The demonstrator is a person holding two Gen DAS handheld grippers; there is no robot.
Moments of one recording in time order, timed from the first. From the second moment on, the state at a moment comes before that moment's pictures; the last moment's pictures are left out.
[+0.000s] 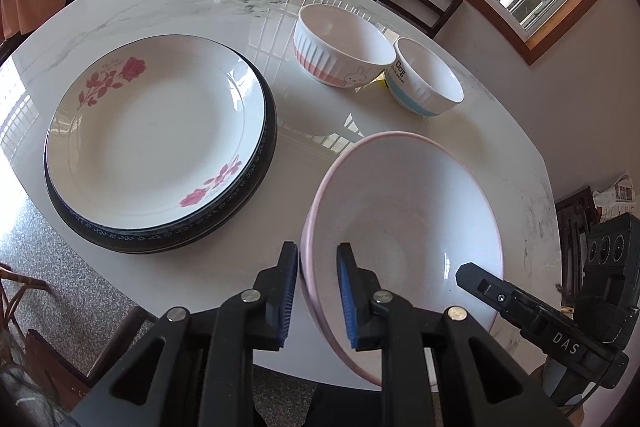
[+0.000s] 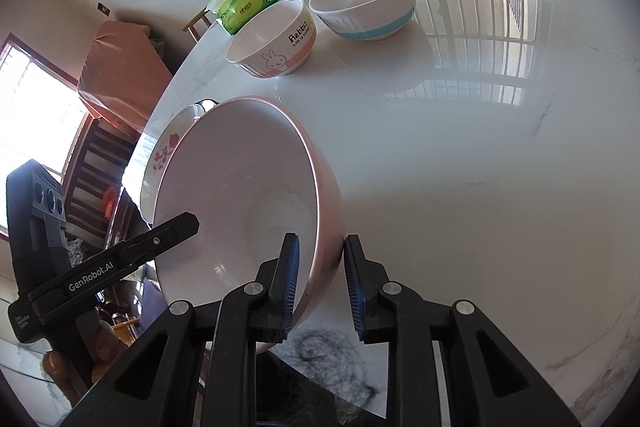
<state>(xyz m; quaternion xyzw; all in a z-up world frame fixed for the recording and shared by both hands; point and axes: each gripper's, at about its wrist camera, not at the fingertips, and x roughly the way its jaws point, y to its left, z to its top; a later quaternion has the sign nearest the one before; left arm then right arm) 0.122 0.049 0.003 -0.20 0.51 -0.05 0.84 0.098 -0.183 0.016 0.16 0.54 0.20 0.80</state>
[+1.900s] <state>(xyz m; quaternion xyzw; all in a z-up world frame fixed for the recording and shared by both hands) 0.300 0.118 0.037 -0.22 0.53 -0.09 0.82 0.238 -0.146 0.076 0.22 0.56 0.20 0.77</state>
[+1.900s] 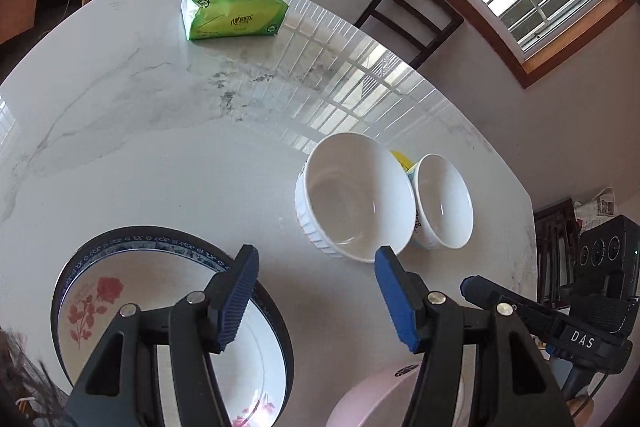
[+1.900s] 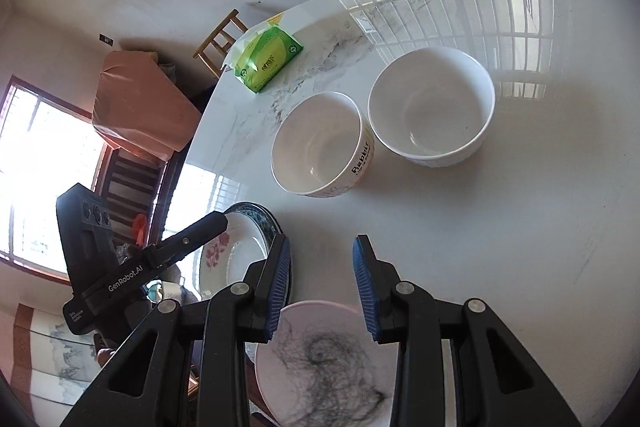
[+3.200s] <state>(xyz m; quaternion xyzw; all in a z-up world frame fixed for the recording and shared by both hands) 0.357 0.097 -0.015 -0.18 0.56 -0.04 0.80 0.311 -0.103 0.014 0.16 0.61 0.12 0.77</state>
